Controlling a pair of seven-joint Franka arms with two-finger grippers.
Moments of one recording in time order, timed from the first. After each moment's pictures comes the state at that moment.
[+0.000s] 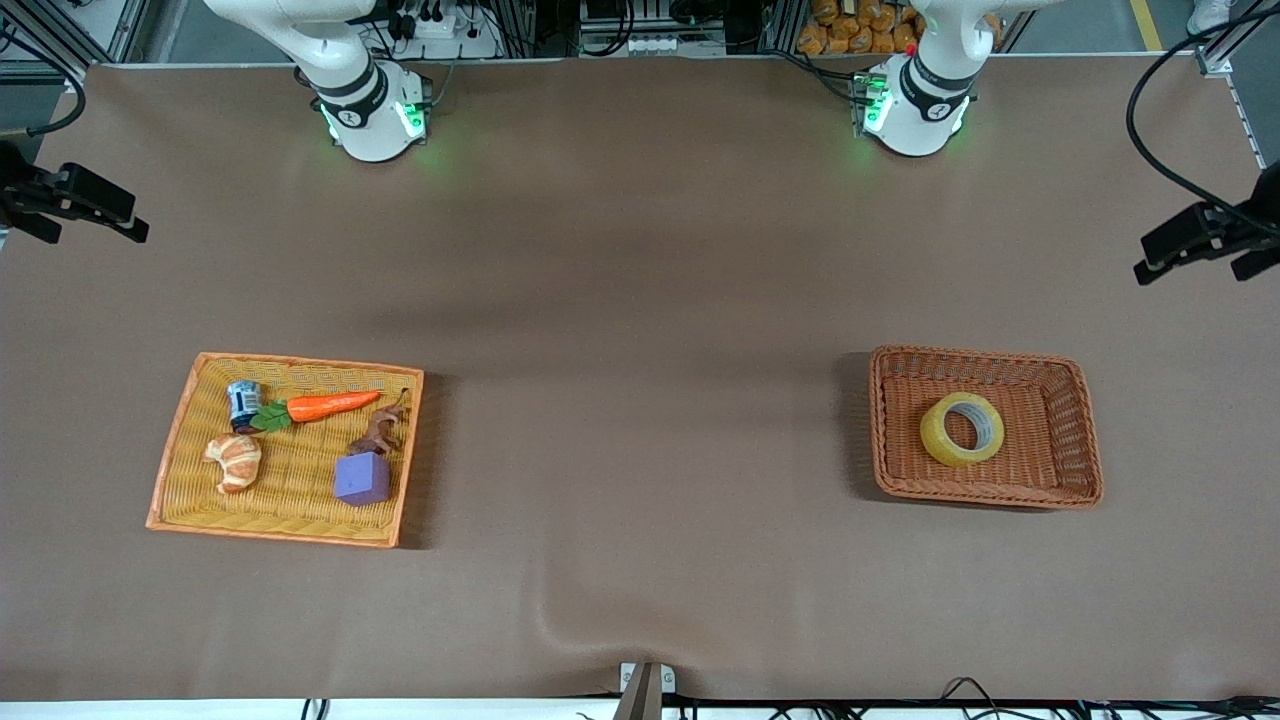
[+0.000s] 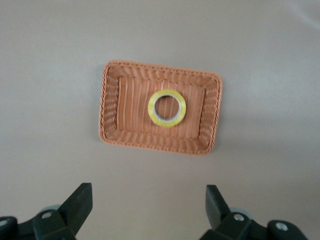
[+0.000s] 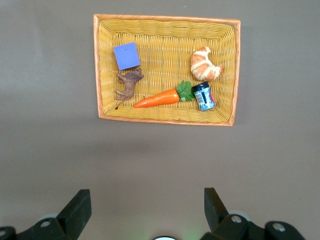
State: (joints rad) left arm 0.04 0.06 -0.06 -1.40 0.01 1.48 -0.06; right arm 0.03 -0.04 -0.07 -1.54 0.04 1.45 -0.02
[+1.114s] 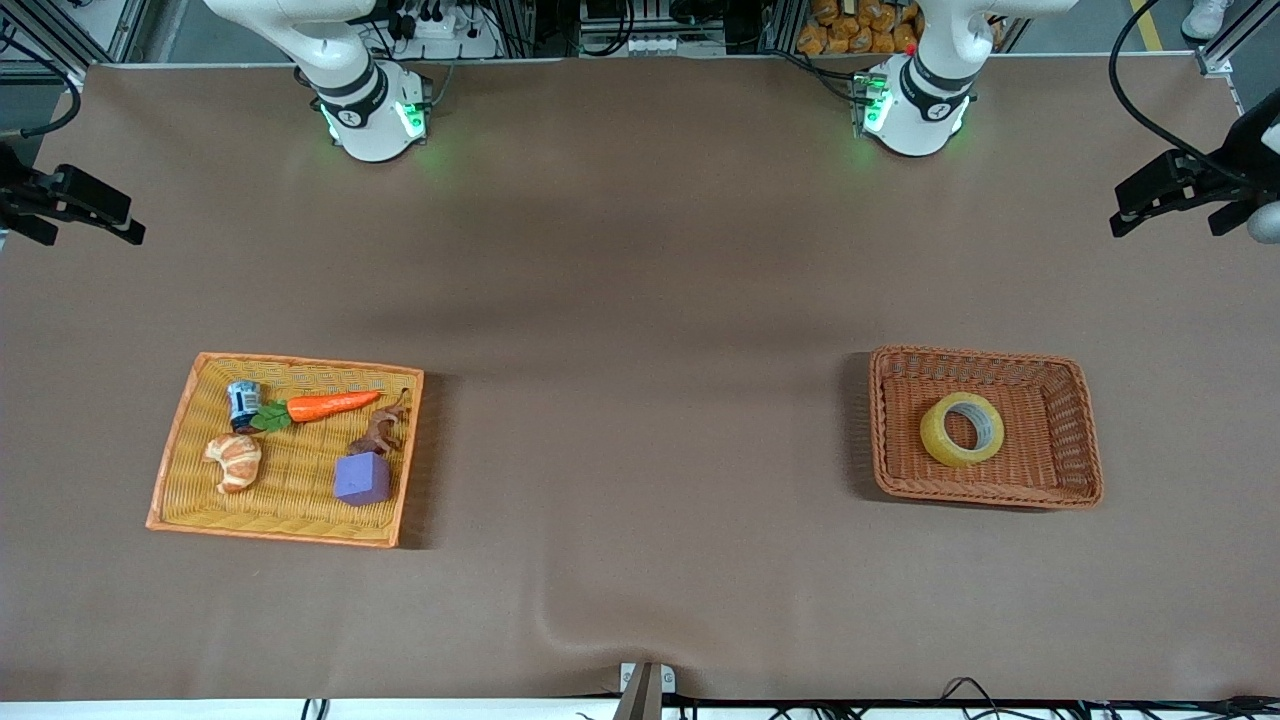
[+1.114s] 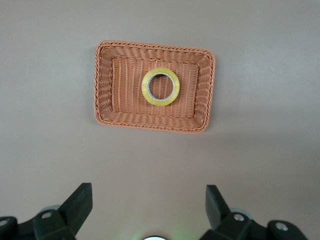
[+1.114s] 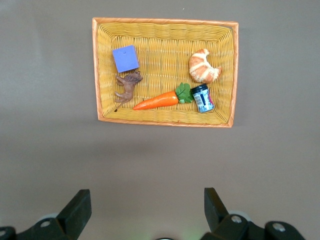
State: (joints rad) left arm -0.18 -0.01 0.12 -1.46 0.00 1.44 -0.06; right arm 0.02 -0.03 -0.08 -1.53 0.04 1.45 -0.02
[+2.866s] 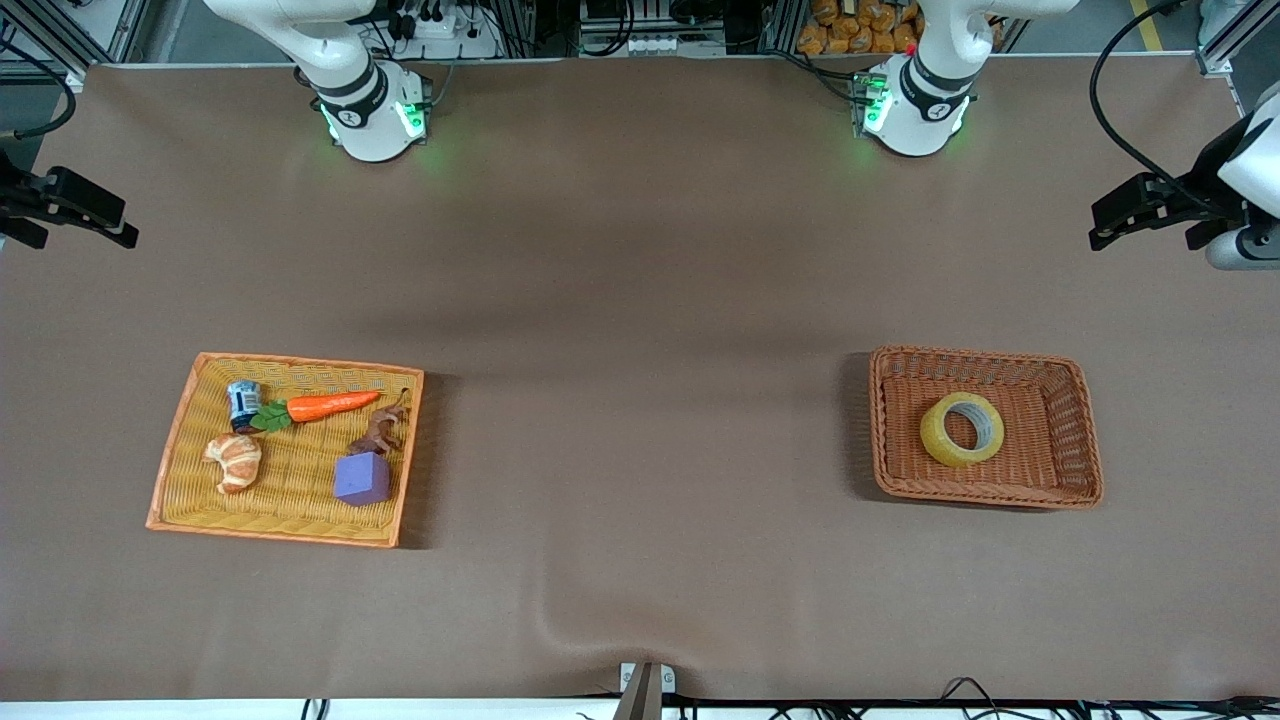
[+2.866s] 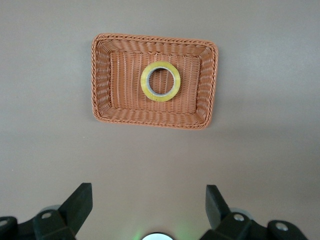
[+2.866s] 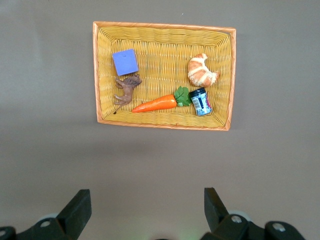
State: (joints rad) left arm -0.21 0.02 0.14 -1.46 0.02 1.44 -0.06; right arm 0.03 -0.01 -0.07 -1.48 0.03 1.43 -0.02
